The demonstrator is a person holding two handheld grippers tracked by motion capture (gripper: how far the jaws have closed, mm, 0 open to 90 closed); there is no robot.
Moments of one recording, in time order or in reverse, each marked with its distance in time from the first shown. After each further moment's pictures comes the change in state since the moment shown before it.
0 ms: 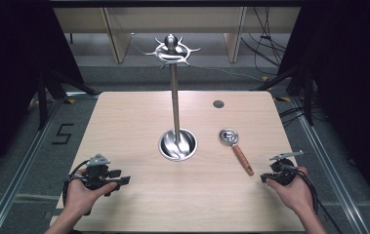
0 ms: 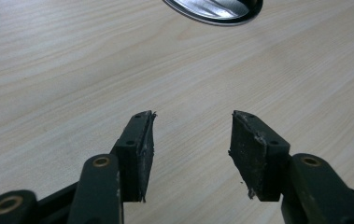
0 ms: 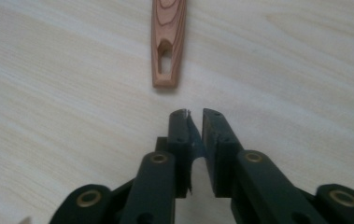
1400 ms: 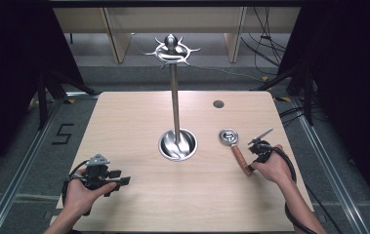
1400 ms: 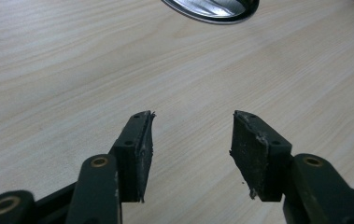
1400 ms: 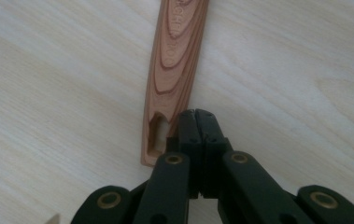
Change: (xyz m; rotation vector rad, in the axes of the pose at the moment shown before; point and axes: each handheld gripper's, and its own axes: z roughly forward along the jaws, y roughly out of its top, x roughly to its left) left arm 0.002 0.000 0.000 -0.001 -0.013 -0.010; right arm 0.007 0.071 0.045 0.289 0.020 -0.082
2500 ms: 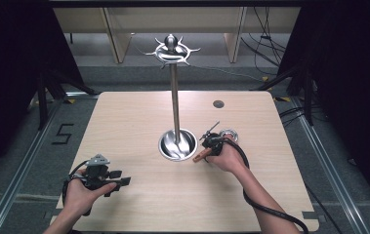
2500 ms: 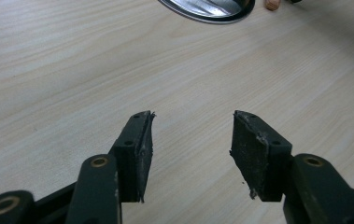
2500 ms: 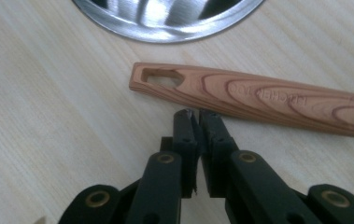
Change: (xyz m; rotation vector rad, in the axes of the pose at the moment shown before) left arm 0.000 0.000 0.000 0.007 -0.012 0.002; right arm 0.103 0.089 0.032 -0.096 0.085 -0.317
